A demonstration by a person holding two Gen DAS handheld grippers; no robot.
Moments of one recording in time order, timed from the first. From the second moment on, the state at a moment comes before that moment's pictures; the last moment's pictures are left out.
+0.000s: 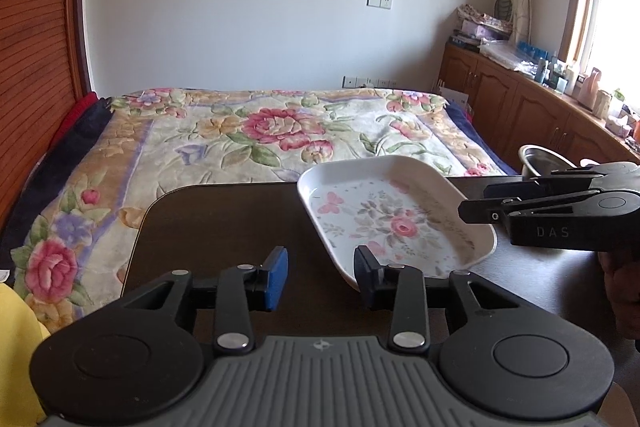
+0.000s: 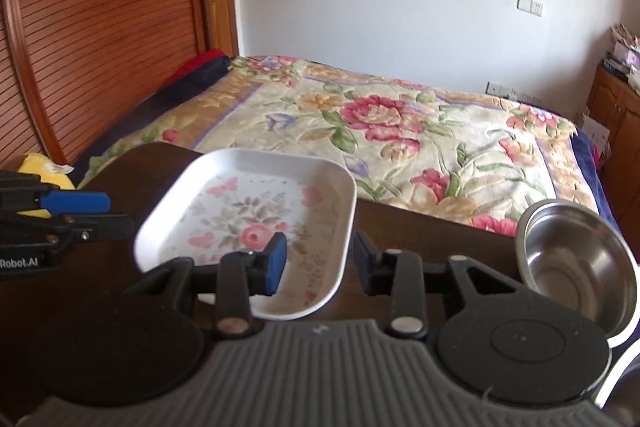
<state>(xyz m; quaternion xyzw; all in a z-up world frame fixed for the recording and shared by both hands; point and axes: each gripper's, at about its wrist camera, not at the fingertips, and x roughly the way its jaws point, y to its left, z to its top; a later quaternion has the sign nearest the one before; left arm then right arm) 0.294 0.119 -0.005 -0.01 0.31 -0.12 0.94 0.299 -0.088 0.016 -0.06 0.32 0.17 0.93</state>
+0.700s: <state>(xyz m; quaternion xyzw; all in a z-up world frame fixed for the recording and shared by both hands) 0.328 0.113 -0.026 -0.02 0.35 -0.12 0.93 0.321 -0.096 -0.003 -0.02 0.35 0.15 0.93</state>
